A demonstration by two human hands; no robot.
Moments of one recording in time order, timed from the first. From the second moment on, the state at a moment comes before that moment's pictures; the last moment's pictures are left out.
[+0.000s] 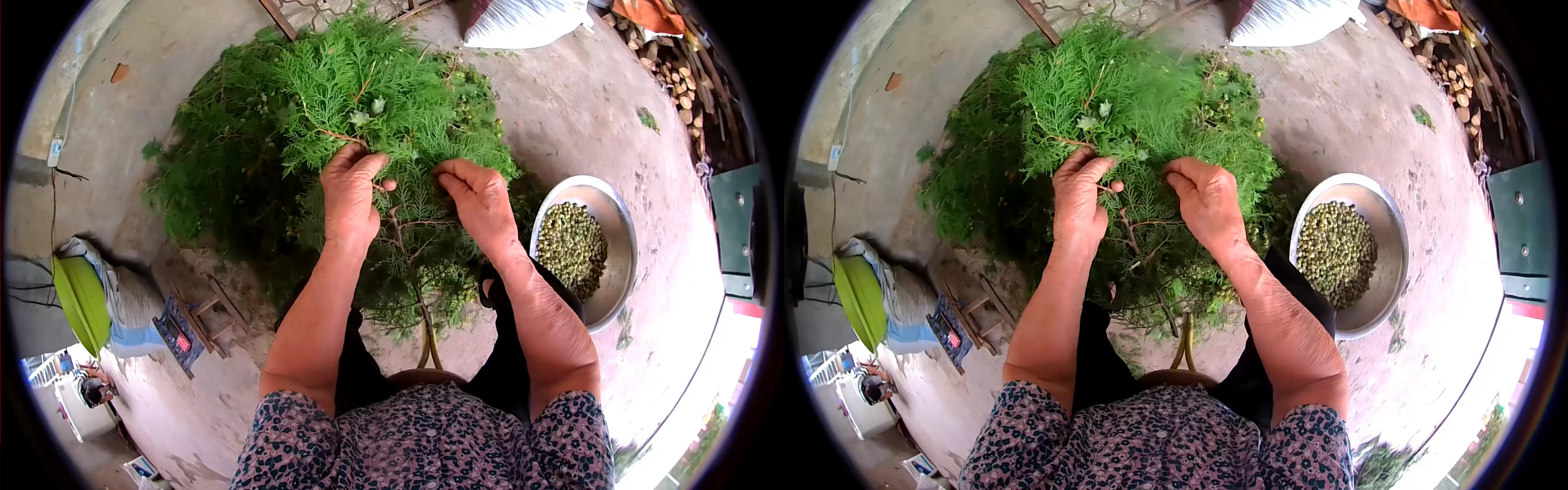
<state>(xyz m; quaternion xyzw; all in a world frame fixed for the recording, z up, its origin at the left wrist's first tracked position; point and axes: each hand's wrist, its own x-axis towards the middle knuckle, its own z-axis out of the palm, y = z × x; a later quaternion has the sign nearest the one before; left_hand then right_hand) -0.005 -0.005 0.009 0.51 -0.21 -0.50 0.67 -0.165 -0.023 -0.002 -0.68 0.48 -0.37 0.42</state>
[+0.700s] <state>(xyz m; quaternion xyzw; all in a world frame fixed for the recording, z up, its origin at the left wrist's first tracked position) -0.014 -0.002 0.017 0.58 -0.27 -0.59 0.49 -0.160 -0.027 -0.003 -0.55 0.46 -0.44 0.54</state>
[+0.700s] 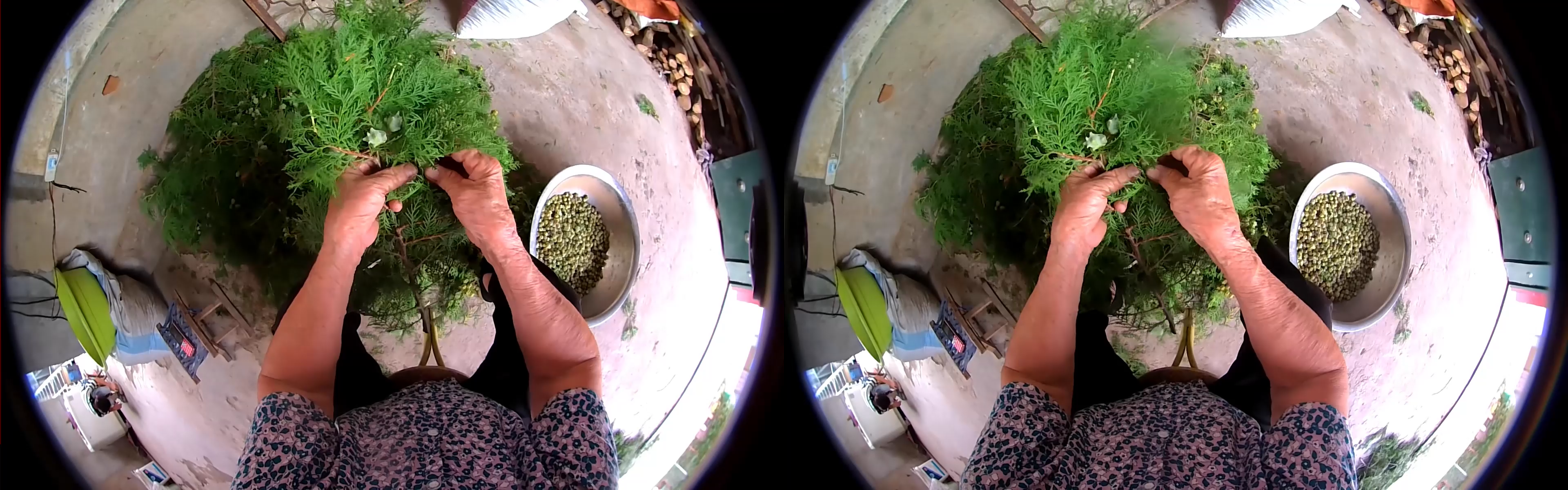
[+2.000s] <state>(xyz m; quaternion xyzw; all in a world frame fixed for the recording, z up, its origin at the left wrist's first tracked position) -0.007 -0.002 0.013 0.52 -0.25 -0.62 0.54 -0.174 -0.034 0.017 -0.31 0.31 -0.43 0.79</state>
